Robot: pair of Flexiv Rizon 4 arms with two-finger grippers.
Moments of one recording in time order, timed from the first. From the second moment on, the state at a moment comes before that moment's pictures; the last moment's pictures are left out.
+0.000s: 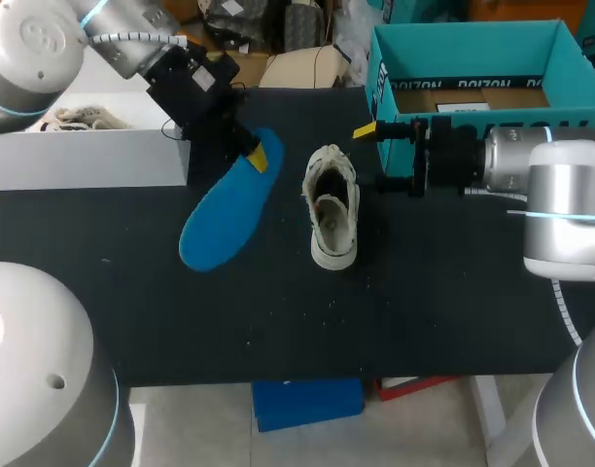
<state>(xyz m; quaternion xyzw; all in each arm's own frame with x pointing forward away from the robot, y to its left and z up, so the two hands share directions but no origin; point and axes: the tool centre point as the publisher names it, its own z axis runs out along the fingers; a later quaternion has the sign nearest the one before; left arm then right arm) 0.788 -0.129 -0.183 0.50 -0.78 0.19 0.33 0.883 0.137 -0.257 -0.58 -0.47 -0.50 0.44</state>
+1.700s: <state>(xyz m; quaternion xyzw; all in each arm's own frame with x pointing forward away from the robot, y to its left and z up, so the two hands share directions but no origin) 0.803 -0.139 -0.178 0.50 -0.81 0.03 0.30 0.883 0.137 -0.257 -0.58 -0.47 -0.50 0.44</state>
